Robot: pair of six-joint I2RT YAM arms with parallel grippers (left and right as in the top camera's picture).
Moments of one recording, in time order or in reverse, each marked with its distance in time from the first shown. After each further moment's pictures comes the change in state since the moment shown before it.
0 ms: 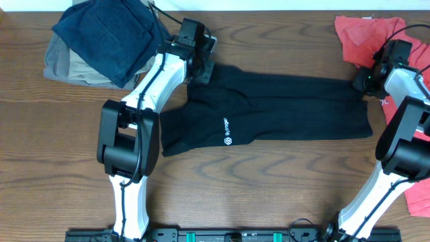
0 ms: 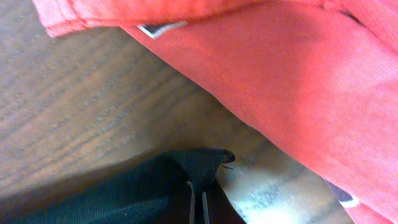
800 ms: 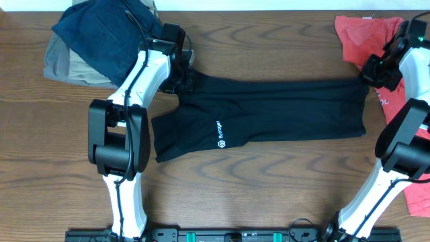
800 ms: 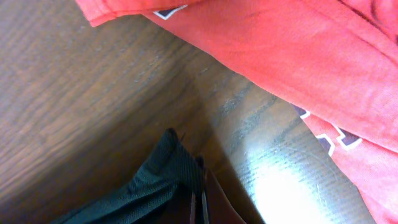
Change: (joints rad) left arm 0.093 -0.003 -0.002 -0.260 0.024 -0.124; right arm -0.001 0.027 0.344 -0.482 -0.016 0.100
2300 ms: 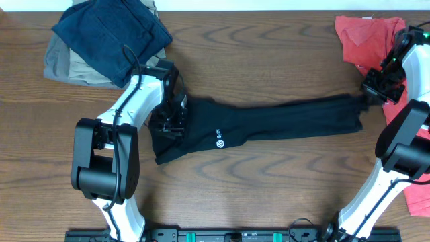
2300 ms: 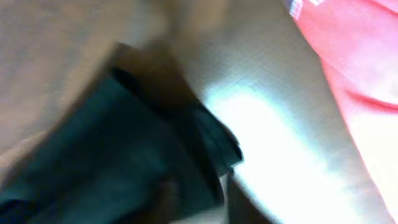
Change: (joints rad) left arm 0.005 -0.209 -0.377 -0.202 0.053 -0.004; right arm -0.001 0.000 0.036 -0.355 0.082 0.019
